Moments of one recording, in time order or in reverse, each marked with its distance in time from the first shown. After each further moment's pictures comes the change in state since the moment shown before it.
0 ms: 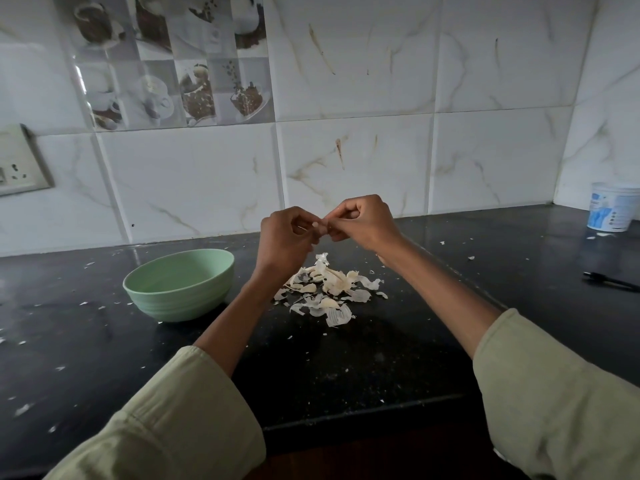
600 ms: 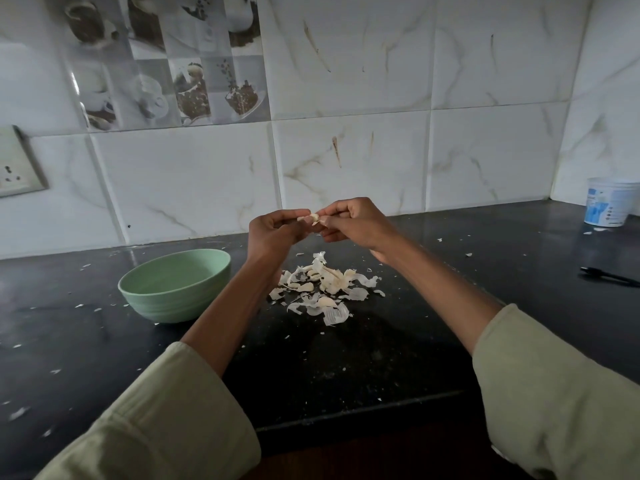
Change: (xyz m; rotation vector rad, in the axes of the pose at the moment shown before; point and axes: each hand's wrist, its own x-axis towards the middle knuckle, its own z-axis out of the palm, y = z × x) left_hand 0.002 -0.002 -0.005 -0.513 0.037 -0.293; right_hand 0.002 -0.001 0.001 0.139 -0.143 0.122
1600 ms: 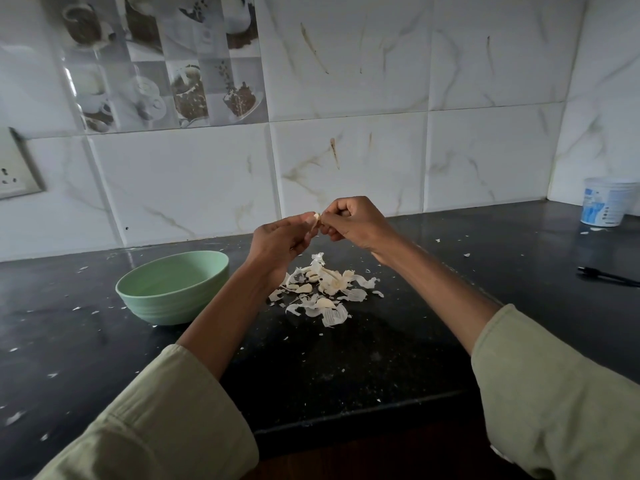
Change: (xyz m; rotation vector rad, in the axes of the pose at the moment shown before) left_hand 0.004 -0.004 0.003 -0.174 -0.094 -0.208; right_hand -0.001 -0.001 0.000 -0.151 0.083 -0.065
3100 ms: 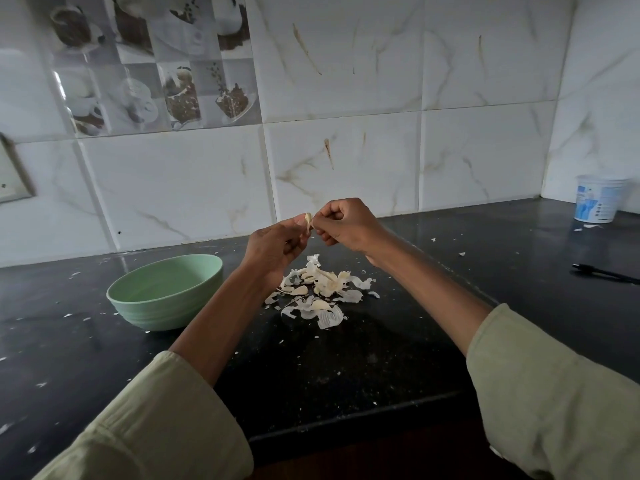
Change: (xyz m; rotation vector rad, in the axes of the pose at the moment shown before) left_hand 0.003 -0.002 0.000 -0.103 0.000 -0.047; right_hand -0.003 -0.002 0.004 -0.016 0.017 0.003
